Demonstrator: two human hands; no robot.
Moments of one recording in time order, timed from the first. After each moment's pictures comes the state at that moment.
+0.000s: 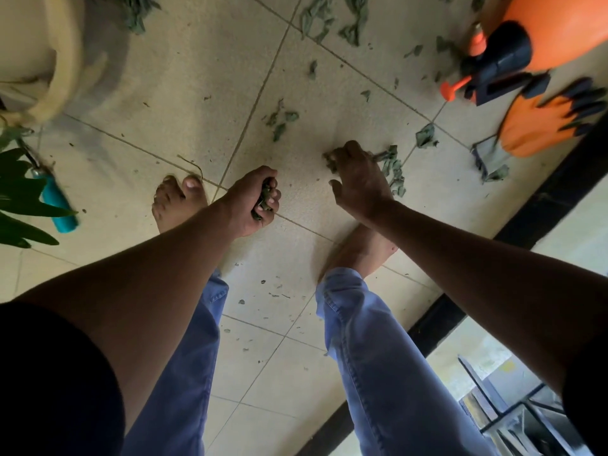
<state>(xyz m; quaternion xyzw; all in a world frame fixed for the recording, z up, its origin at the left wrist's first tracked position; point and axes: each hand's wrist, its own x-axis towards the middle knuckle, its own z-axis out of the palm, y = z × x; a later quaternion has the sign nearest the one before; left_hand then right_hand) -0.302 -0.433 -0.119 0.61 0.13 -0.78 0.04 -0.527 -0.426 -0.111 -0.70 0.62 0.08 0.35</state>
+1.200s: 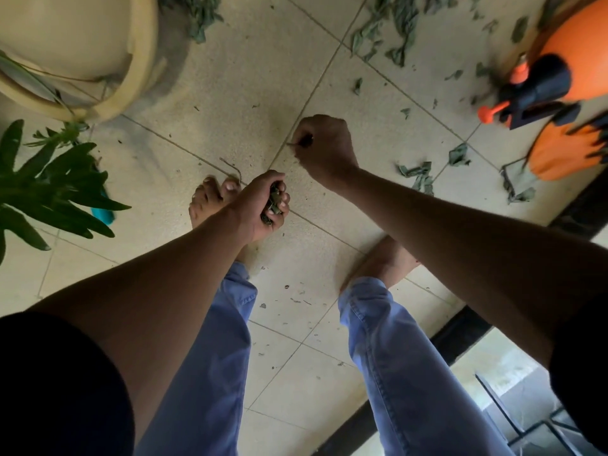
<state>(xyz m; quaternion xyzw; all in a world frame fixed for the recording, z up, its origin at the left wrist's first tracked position) -0.254 -0.433 -0.111 0.62 0.17 -0.76 0.10 -0.403 -0.499 -0.097 -0.60 0.66 -0.05 0.45</state>
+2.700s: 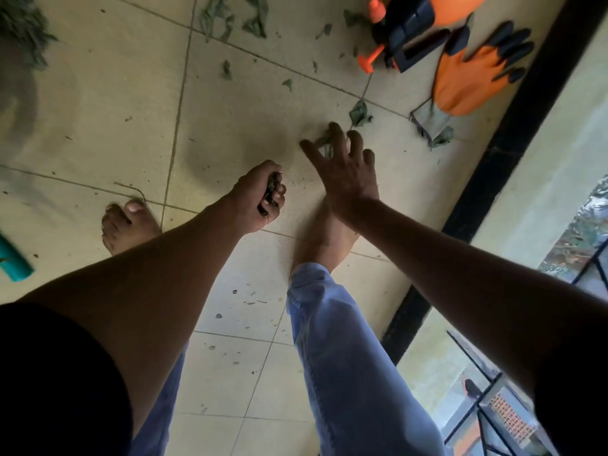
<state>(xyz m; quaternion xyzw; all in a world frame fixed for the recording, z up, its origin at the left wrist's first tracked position) -0.415 -0.437 -0.110 0.61 0.08 -0.79 -0.01 -0.591 -0.393 -0.093 -0.65 0.69 0.20 0.27</state>
